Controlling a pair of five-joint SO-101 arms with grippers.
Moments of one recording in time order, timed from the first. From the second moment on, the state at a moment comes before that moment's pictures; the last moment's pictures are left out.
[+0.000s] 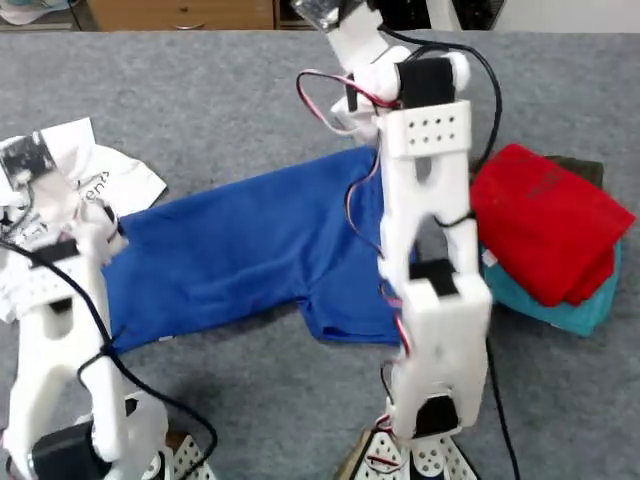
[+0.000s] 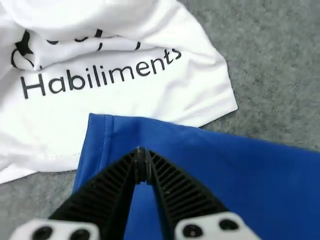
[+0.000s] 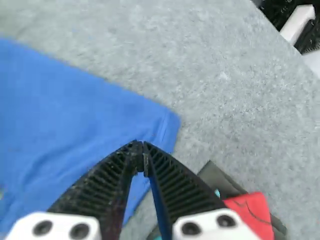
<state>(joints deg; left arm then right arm) -22.8 -27.9 53.3 31.8 2.4 -14.8 26.8 -60.4 101.2 25.8</state>
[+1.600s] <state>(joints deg) -24.0 -8.9 44.8 29.9 6.0 -24.4 -18.7 60.7 62.0 53.0</state>
